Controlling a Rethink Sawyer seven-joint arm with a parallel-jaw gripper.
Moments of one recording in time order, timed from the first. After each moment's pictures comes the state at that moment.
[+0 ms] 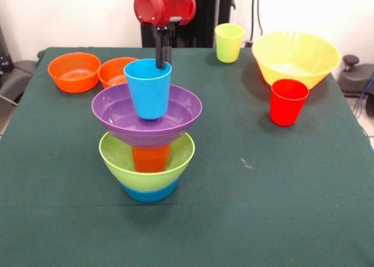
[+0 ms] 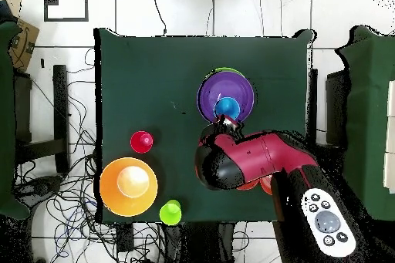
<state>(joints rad) -0.67 -0.90 0.50 1.94 -0.77 0.31 1.19</state>
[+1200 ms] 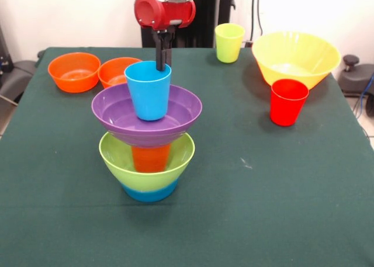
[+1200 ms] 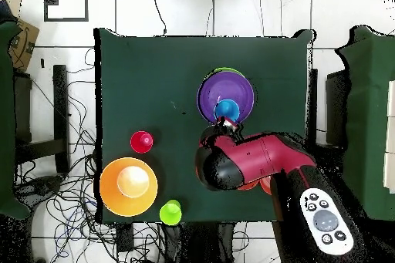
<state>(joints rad) -0.66 -0.89 0.48 1.94 -0.77 0.29 1.19</state>
